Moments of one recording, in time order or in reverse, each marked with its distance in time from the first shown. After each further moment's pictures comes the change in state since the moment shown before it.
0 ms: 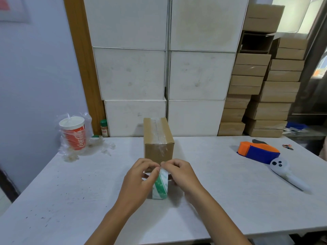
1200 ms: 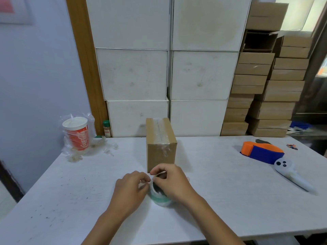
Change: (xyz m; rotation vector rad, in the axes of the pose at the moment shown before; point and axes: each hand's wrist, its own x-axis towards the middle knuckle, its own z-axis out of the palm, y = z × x) left_hand -0.009 -0.026 -0.023 0.515 -0.157 -0.132; right_hand 0.000 0.013 0.023 -0.477 -0.086 -0.281
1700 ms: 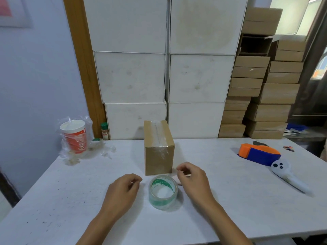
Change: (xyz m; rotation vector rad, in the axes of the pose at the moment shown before) left_hand 0.006 -0.024 0.003 -0.159 0.056 -0.083; right_hand -0.005 0.050 -0.036 -0.035 0.342 -0.016
